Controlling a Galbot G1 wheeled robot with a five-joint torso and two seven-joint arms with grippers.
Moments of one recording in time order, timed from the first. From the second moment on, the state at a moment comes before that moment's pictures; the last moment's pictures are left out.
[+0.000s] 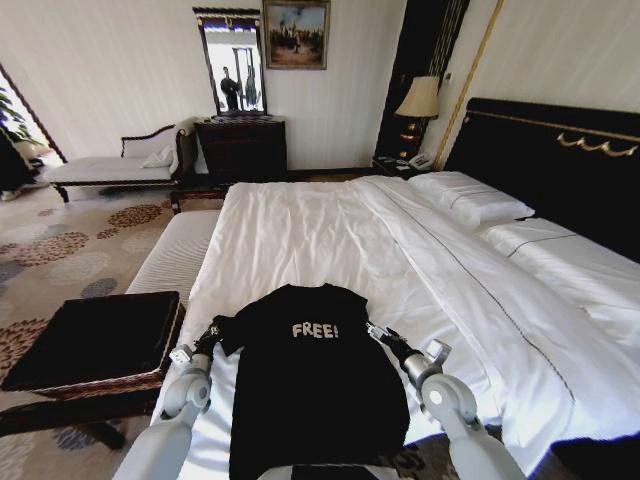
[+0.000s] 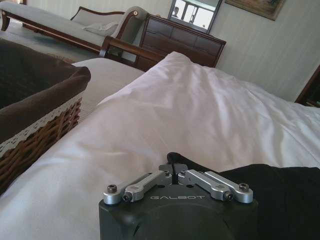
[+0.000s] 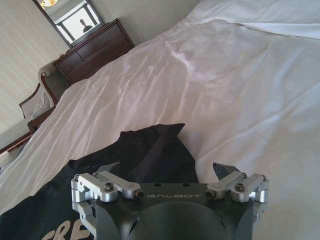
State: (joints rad) left arm 1.32 -1.18 -0.48 -1.69 -0.77 0.06 -0.26; right arm -1.42 1.21 0.53 1.97 0.93 -0.40 0.16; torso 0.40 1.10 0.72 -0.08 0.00
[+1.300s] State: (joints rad) left arm 1.11 -0.99 0.07 -1.79 -0.44 0.13 -0.26; right arm -1.37 1.13 0.52 1.95 0.99 -0.40 0.16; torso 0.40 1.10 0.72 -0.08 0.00
